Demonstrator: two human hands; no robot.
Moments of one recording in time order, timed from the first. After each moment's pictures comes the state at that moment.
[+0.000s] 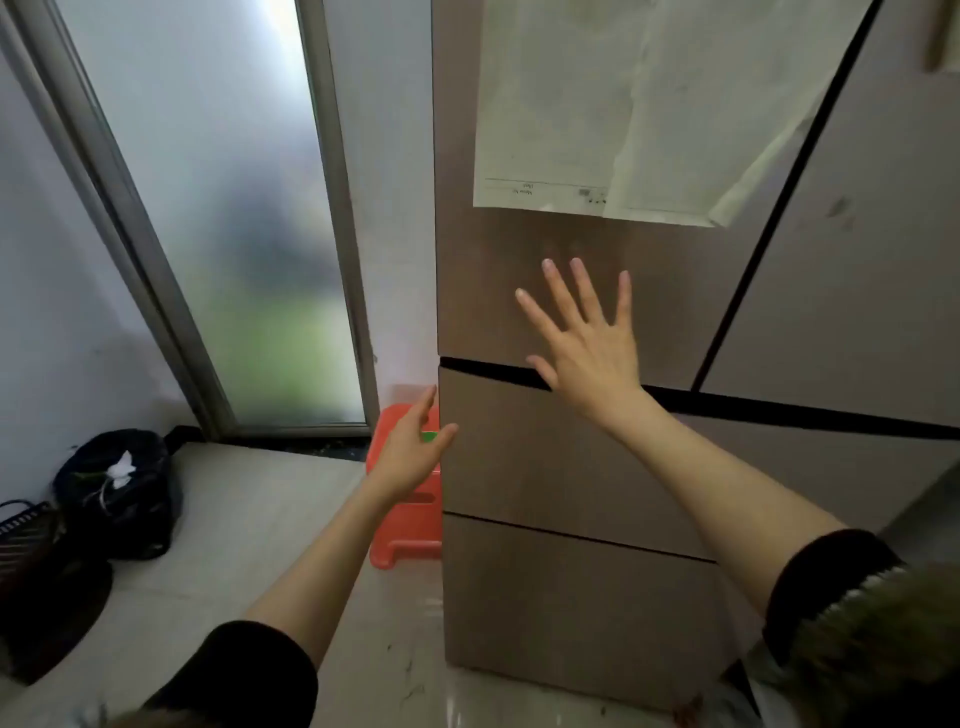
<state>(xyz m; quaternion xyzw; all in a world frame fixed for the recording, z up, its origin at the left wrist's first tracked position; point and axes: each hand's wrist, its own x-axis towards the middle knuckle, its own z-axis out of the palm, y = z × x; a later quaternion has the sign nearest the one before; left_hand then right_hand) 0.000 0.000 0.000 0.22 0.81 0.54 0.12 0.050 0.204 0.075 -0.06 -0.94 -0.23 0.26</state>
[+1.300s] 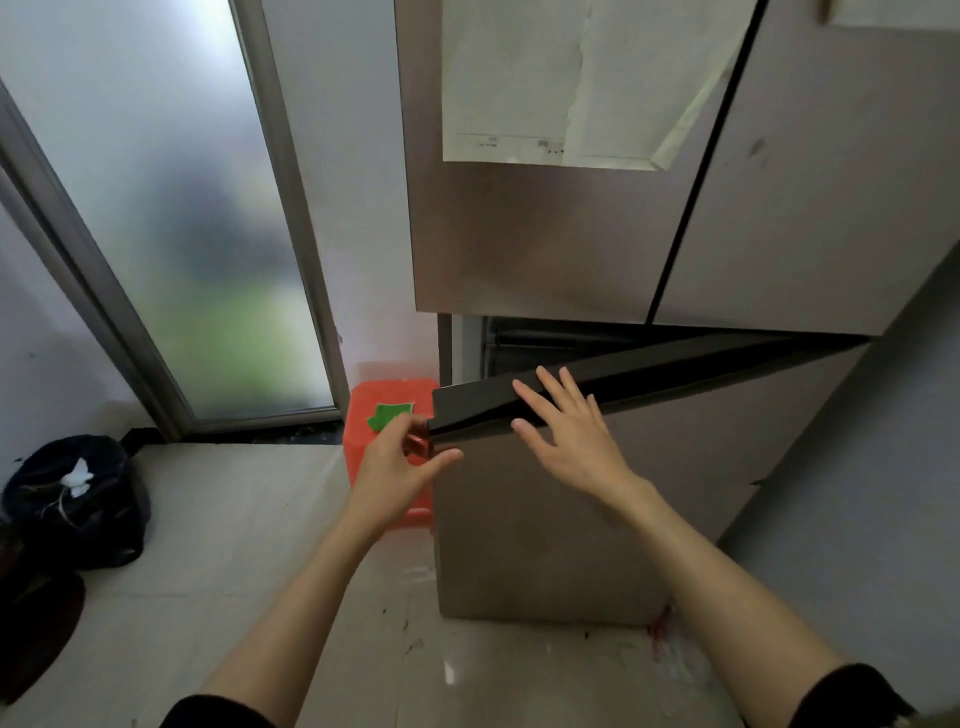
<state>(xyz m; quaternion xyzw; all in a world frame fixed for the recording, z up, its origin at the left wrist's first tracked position) 0.074 -0.054 -0.015 0.29 0.82 0.50 0.05 0.160 0.136 -0.001 -0.15 -0.97 0.18 0.09</state>
